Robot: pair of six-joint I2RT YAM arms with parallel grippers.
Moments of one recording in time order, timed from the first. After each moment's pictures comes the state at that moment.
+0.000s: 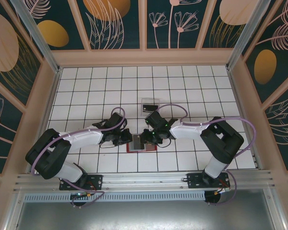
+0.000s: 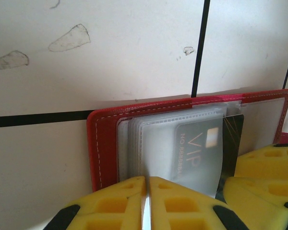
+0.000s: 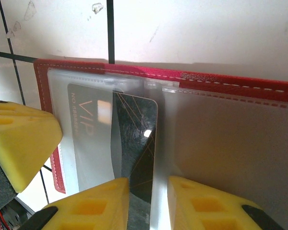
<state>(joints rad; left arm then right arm) -0.68 1.48 0.64 -0.25 0.29 -0.89 0.88 1.68 0.84 -0.24 -0.34 0.86</state>
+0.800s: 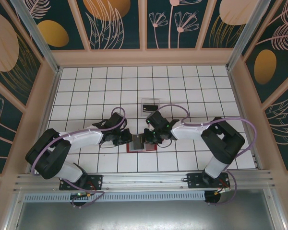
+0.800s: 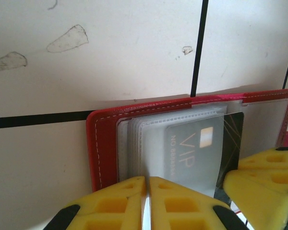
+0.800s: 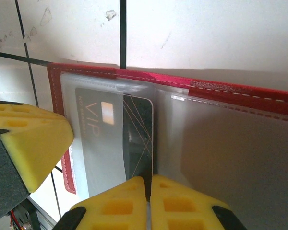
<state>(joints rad) -0.68 1.48 0.64 -0.25 0.28 -0.88 0.86 1.66 0.81 -0.18 -0.37 0.87</state>
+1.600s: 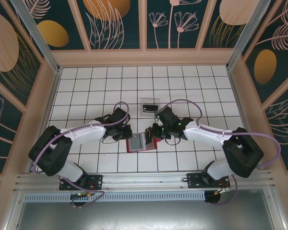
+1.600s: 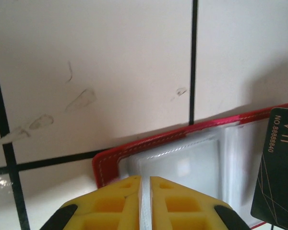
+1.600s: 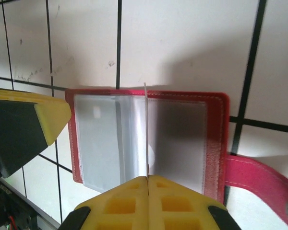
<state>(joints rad) -0.68 1.52 0.77 -0.38 0.17 -0.76 0.79 1.42 0.78 -0.33 -0.26 0.79</state>
